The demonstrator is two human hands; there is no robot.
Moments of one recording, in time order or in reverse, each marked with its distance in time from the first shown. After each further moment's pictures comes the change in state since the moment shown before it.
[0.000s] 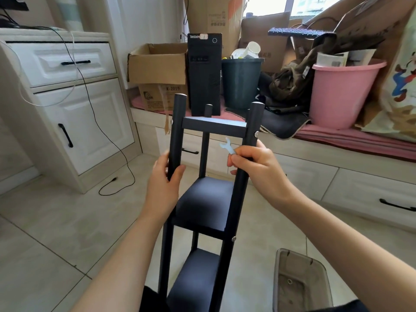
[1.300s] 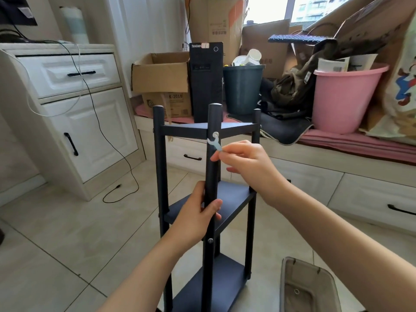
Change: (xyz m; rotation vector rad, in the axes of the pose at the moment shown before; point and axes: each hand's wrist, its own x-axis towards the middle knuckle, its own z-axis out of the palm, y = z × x) left_hand -0.044 0.032 0.023 -0.012 -0.419 -0.226; right_hand 0.017 -0.023 0.011 -0.053 -0.085 0.009
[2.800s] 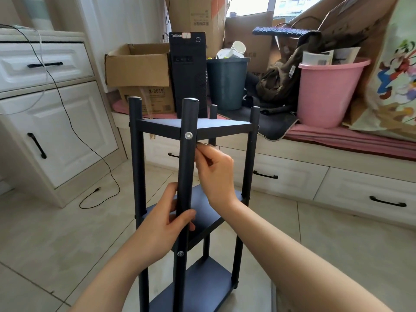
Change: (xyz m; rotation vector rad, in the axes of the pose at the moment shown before) left_hand 0.004 -0.009 -0.028 0.028 -0.083 0.063; right_hand 0.044 0.076 0.061 0.036 0.442 -0.342
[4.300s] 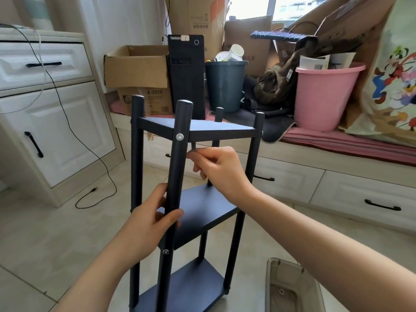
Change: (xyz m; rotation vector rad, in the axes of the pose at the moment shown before) left_hand 0.006 -0.014 -0.012 0.153 0.052 0.062; right_hand 0.018 -0.017 -0.043 0.018 -0.357 0.210
